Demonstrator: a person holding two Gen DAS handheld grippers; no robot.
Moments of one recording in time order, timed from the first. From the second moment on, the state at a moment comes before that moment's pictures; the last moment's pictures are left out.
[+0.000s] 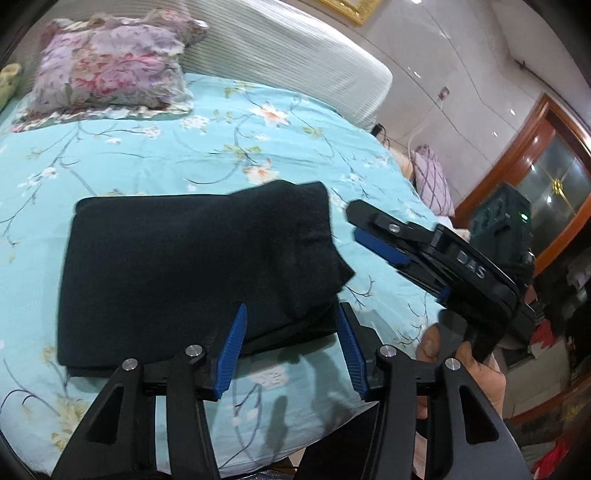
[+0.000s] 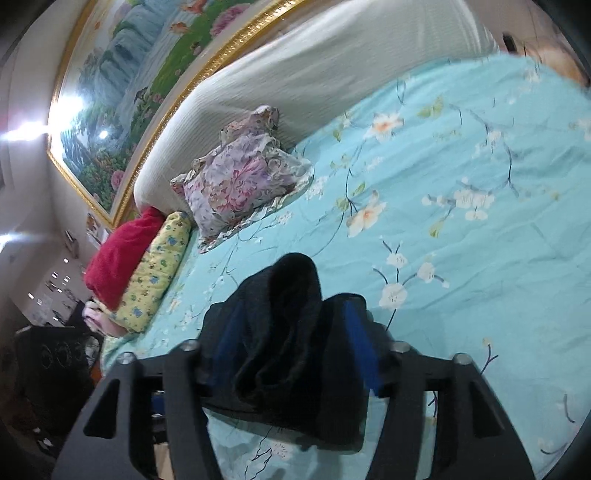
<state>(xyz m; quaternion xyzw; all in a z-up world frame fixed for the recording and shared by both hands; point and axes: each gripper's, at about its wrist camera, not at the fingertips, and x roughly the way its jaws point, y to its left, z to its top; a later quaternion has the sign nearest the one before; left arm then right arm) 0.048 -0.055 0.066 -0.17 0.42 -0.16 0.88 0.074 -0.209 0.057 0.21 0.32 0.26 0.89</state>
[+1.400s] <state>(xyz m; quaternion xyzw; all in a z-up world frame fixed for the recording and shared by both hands) 0.046 0.089 0.023 -0.29 0.42 -0.04 0.86 0.065 -0.168 0.032 0.18 0.39 0.16 0.89</state>
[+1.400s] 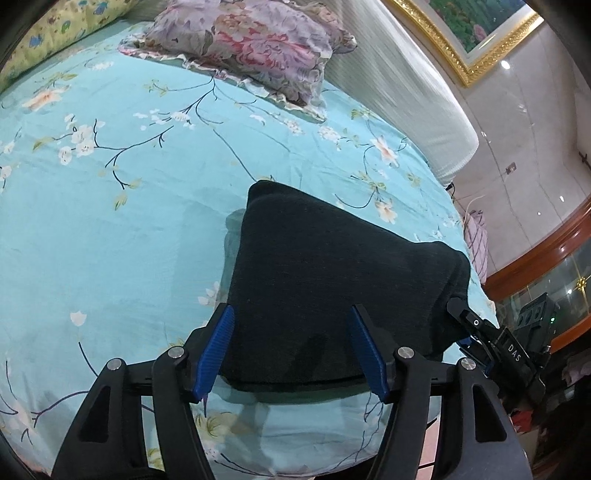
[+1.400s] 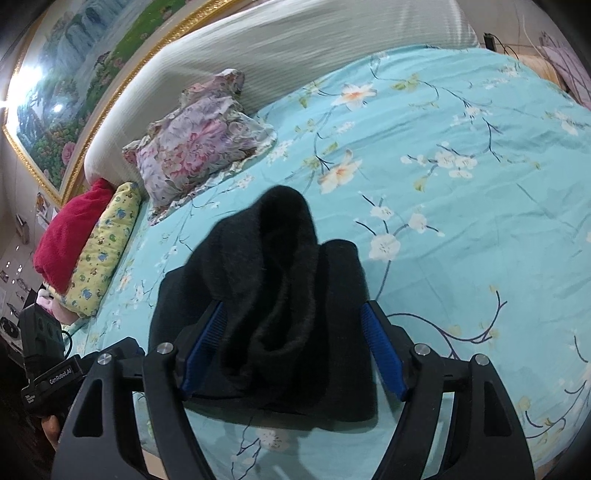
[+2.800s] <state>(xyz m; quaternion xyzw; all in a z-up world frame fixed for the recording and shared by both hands) 0.076 0.079 -0.006 -0.29 0.44 -0.04 0.85 0.061 -0.180 0.002 0.26 0.38 0.24 0.85</state>
